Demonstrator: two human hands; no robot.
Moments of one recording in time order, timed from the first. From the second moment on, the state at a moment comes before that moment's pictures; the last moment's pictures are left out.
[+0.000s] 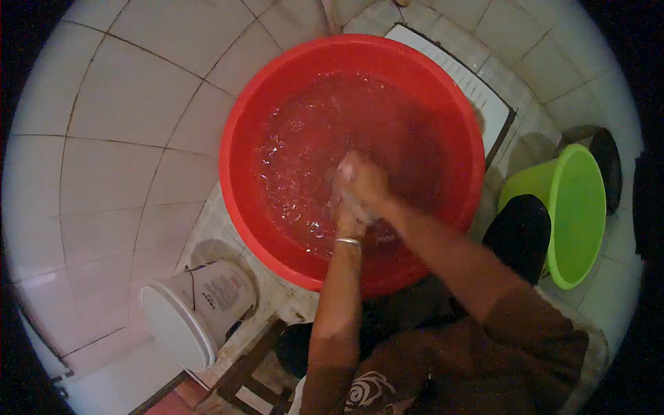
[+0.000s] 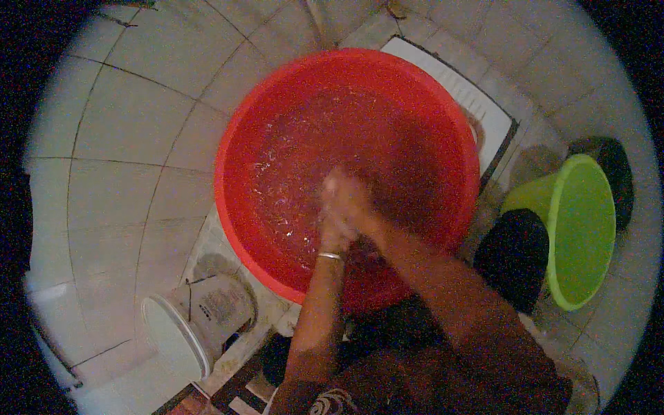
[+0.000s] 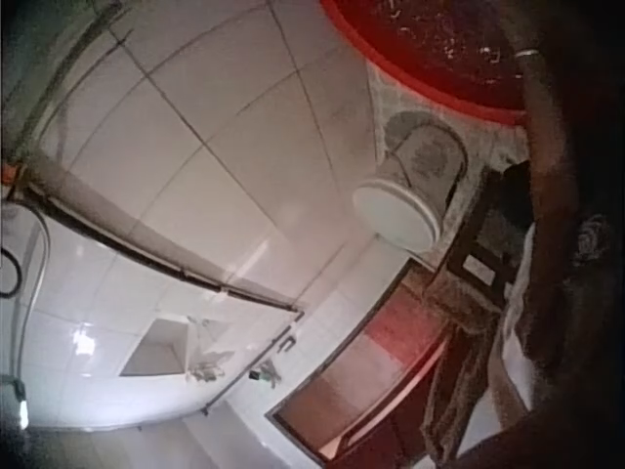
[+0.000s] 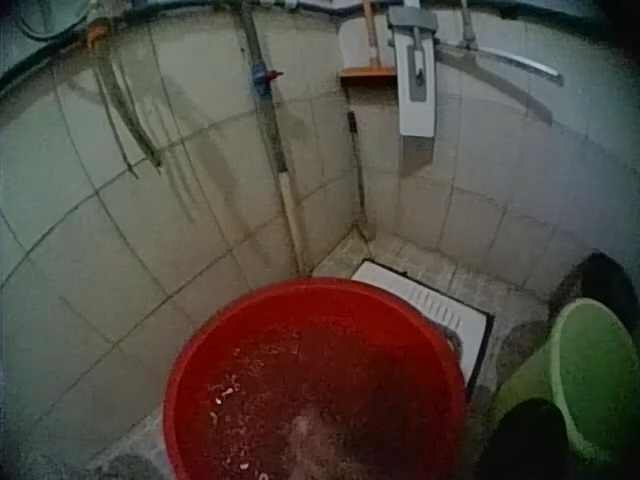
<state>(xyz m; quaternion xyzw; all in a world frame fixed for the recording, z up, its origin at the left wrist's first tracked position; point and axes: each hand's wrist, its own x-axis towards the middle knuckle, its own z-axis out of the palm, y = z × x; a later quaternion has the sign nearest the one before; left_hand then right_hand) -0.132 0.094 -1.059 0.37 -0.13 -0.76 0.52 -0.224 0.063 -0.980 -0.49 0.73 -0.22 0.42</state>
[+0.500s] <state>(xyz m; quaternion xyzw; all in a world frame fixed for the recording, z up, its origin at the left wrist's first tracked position) 0.010 0.080 -1.151 0.49 -0.21 -0.76 0.38 -0.206 0.042 -1.169 -0.65 0.58 -0.17 0.45</state>
